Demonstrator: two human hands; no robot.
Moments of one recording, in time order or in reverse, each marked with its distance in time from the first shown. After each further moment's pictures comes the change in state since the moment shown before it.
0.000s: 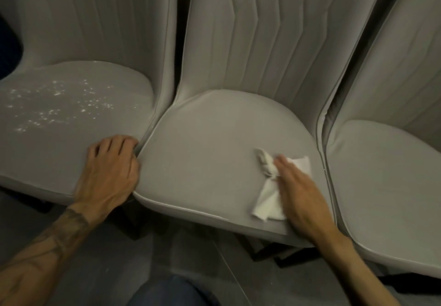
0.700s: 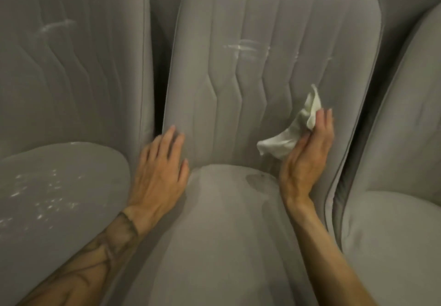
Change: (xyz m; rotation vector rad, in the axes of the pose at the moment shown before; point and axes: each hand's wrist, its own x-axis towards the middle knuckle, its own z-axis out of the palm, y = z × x) left_hand 0.226 0.106 0.000 -0.086 0.158 0.103; right_hand 0.278 0.006 -0.059 0.443 1.114 0.075
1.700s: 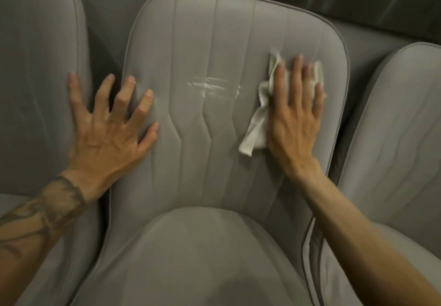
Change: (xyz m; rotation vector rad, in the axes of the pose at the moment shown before) left_hand 0.173 -0.041 0.002 0.312 0.553 0.246; right_hand 0.158 0.016 0.051 -0.788 -0.025 -0.591
